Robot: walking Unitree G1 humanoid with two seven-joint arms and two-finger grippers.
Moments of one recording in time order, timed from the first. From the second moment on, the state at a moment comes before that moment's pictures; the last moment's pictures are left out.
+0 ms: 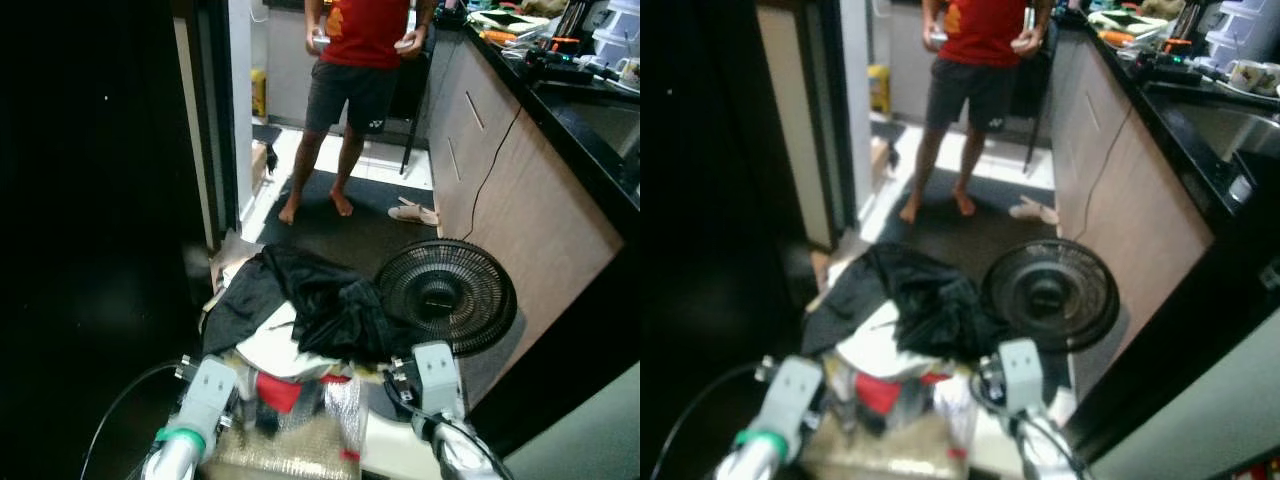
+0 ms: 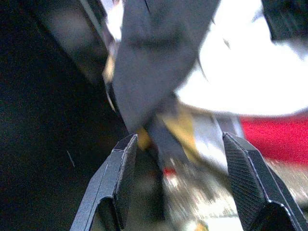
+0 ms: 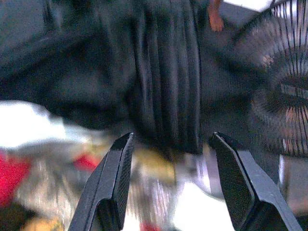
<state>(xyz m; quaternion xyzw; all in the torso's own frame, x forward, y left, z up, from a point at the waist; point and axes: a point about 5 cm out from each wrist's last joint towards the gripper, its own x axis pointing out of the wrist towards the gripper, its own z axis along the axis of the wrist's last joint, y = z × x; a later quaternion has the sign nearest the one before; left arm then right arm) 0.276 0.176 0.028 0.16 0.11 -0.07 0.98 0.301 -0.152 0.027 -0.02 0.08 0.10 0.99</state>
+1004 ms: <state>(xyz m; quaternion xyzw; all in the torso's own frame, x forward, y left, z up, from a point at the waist) 0.297 0.128 0.139 0.09 -0.06 -0.18 0.98 0.329 -0.137 0.133 -0.02 -0.14 0.14 0.98</state>
